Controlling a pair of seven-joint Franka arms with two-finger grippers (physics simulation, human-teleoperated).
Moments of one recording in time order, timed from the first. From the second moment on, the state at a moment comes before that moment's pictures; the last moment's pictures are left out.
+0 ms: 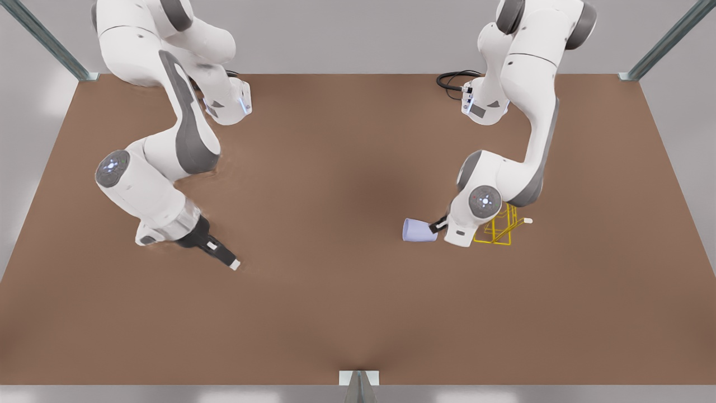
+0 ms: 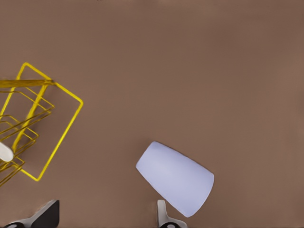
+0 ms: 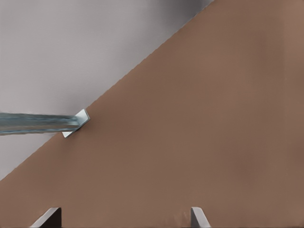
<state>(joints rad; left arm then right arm) -0.40 0.41 0.01 -1.76 -0.10 2.00 -0.94 0.00 0.28 0.18 -1.52 0.12 2.07 0.72</state>
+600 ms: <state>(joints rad) -0.39 0.49 -0.06 -1.91 -0.19 2.45 -1.76 -0.09 0.27 0.14 -1.49 -0.03 1.66 0.24</state>
